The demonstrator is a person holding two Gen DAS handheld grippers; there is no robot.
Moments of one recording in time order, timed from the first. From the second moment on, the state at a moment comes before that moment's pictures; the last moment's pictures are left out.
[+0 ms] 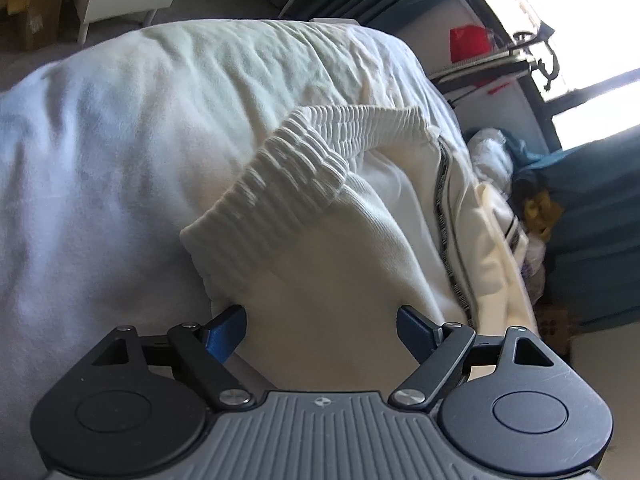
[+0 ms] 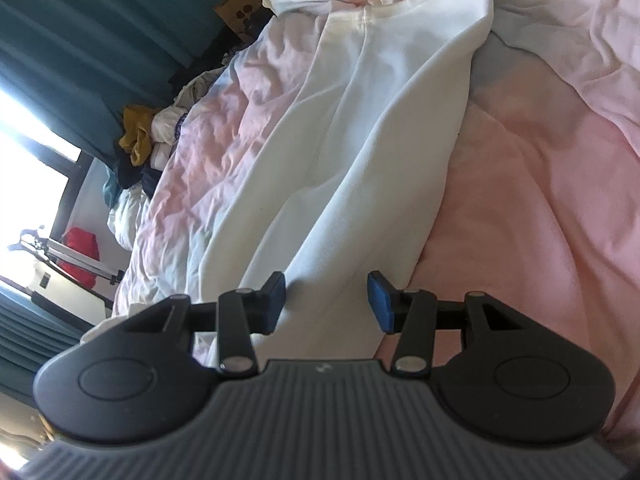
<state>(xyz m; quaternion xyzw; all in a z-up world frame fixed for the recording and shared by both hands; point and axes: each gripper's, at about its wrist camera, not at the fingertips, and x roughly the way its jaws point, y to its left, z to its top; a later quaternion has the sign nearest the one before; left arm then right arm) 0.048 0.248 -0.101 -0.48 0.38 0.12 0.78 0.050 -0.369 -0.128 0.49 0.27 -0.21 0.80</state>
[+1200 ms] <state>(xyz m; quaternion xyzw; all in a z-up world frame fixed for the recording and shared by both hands) 0.075 0.258 -0.063 -0.51 0.29 0.05 0.81 0.169 -0.586 -0.027 0.41 0.23 -0.25 0.85</state>
